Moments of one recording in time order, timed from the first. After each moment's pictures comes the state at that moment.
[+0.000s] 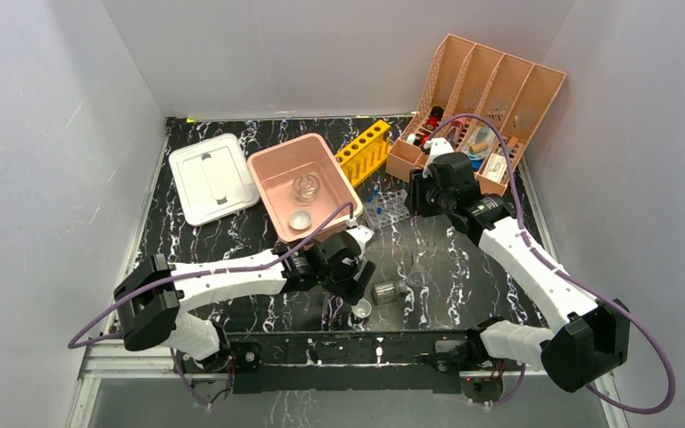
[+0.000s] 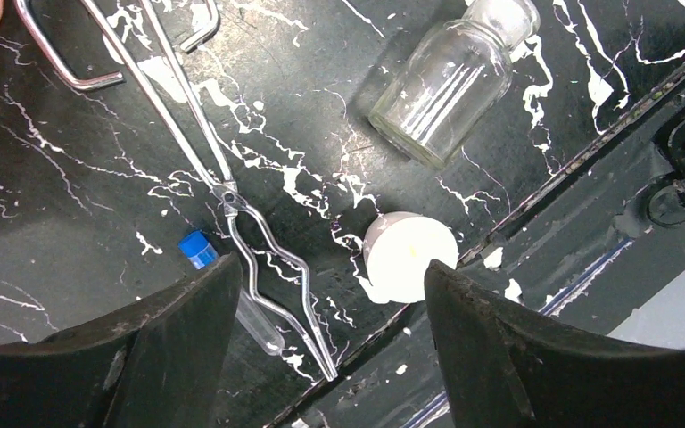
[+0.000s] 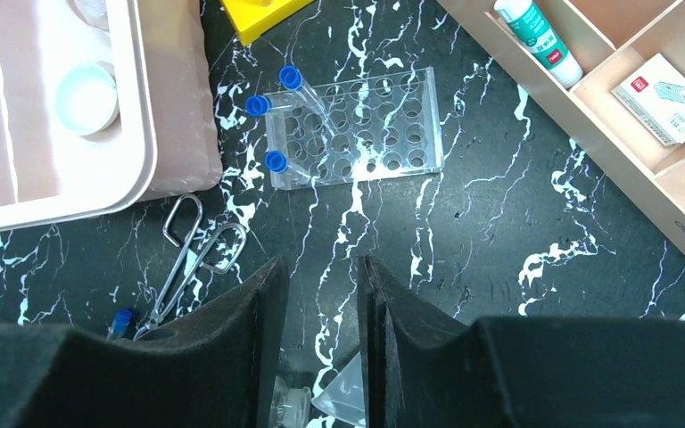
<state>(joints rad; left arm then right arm) -1.13 1.42 0.93 -0.45 -0.10 -0.45 0.48 1.18 1.03 -0.50 0.02 0.23</state>
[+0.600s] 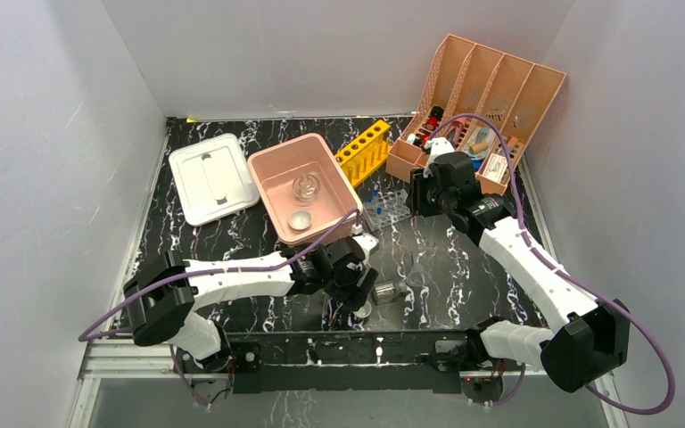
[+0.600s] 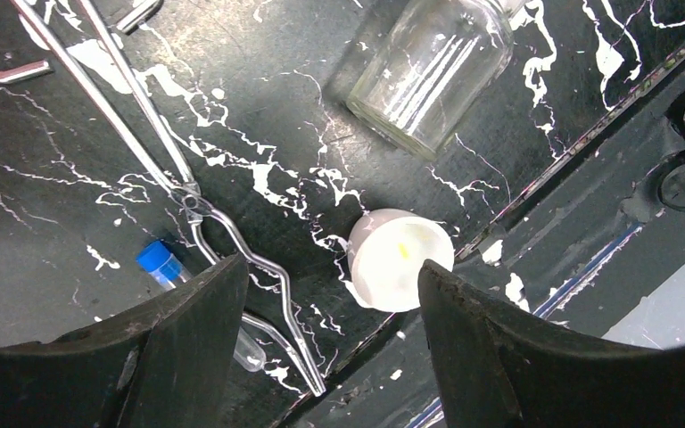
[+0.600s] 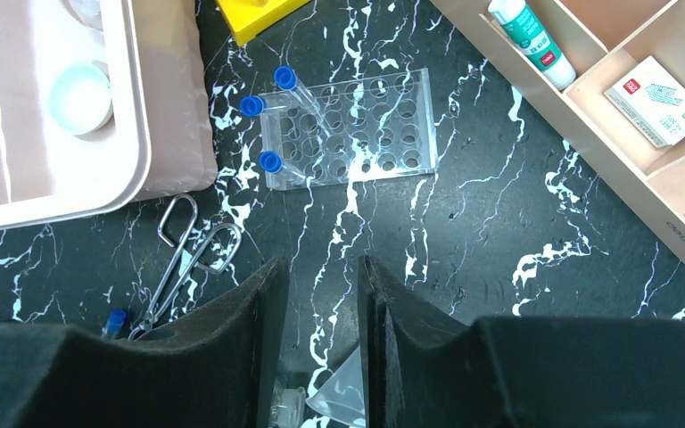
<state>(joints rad) -1.14 1.49 0.90 -0.40 -0.04 -0.45 0.48 1.17 1.03 -0.50 0.01 0.22</state>
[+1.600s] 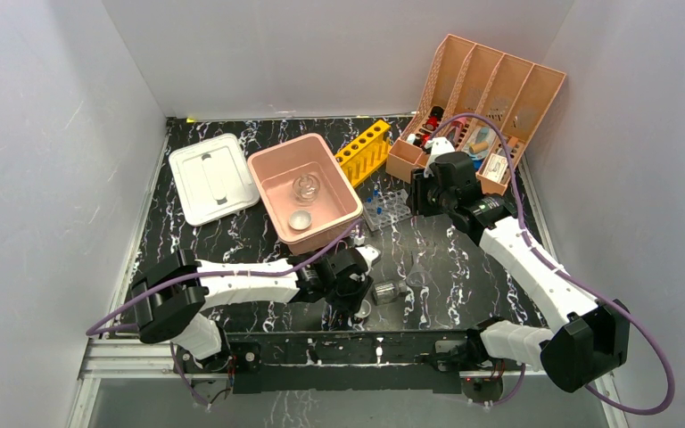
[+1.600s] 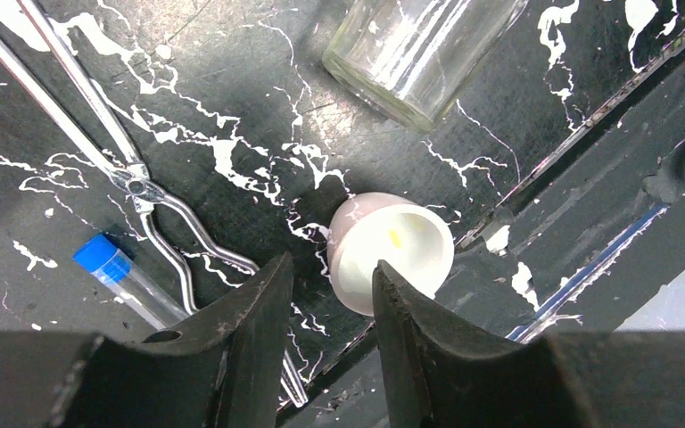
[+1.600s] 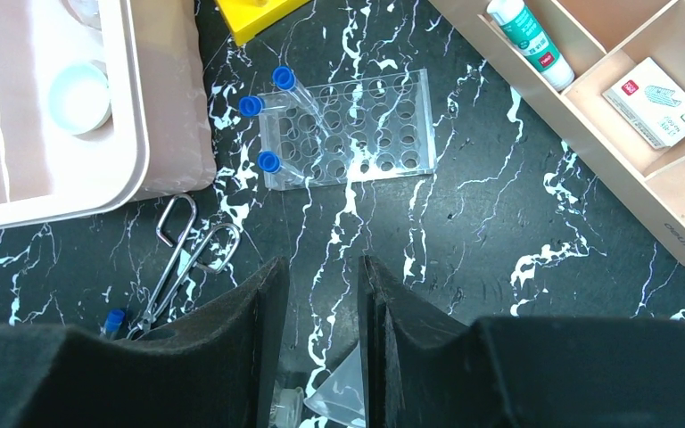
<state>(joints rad) -1.18 1.53 0.86 -0.35 -0.03 -0.48 0.47 1.17 1.03 -0.50 0.01 0.21</state>
